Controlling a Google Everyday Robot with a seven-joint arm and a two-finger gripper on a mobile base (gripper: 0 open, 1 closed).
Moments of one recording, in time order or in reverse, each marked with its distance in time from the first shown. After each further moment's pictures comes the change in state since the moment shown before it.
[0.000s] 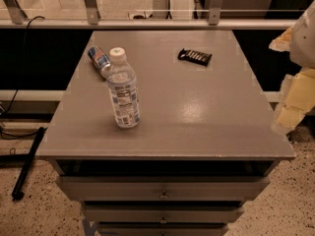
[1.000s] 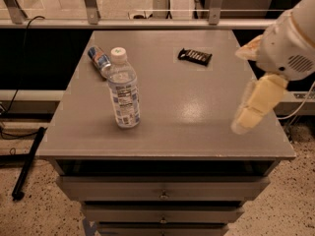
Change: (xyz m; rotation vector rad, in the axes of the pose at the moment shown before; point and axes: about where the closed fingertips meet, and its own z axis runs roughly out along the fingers) arm -0.052 0.008 0.028 -0.073 -0.220 0.012
